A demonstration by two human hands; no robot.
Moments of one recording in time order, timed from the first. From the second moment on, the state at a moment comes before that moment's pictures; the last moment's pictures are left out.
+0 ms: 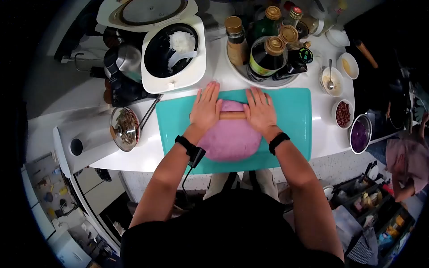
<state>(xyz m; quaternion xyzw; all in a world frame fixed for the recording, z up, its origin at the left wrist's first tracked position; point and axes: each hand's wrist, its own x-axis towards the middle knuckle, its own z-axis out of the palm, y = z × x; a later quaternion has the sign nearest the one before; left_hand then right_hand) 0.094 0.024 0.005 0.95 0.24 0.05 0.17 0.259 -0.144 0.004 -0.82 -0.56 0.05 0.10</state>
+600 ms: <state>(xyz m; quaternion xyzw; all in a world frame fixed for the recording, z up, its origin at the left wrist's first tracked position) 0.031 -0.043 0.033 0.91 0.29 0.08 0.28 0.205 -0.197 0.041 -0.83 -0.53 0.11 0.15</state>
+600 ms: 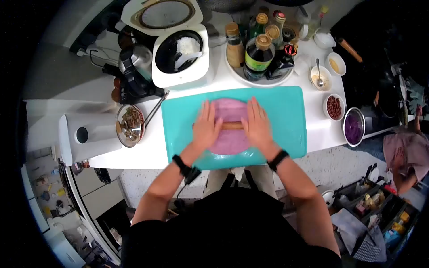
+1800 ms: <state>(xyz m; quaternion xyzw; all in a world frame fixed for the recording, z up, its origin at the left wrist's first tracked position) -0.088 -0.156 0.010 0.96 0.23 0.05 0.15 0.063 -0.313 0.005 -0.83 -0.54 0.10 0.09</state>
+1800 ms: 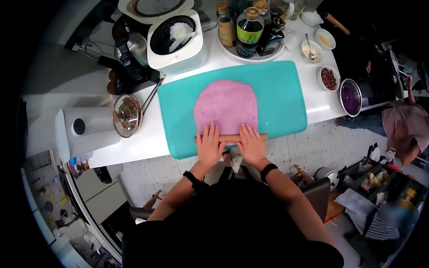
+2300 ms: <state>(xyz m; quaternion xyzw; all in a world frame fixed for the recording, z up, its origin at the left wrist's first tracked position) 0.047 0.009 0.039 0.91 0.30 -0.07 0.28 0.107 -0.342 0.077 -0.83 -0.51 0.10 0.18</state>
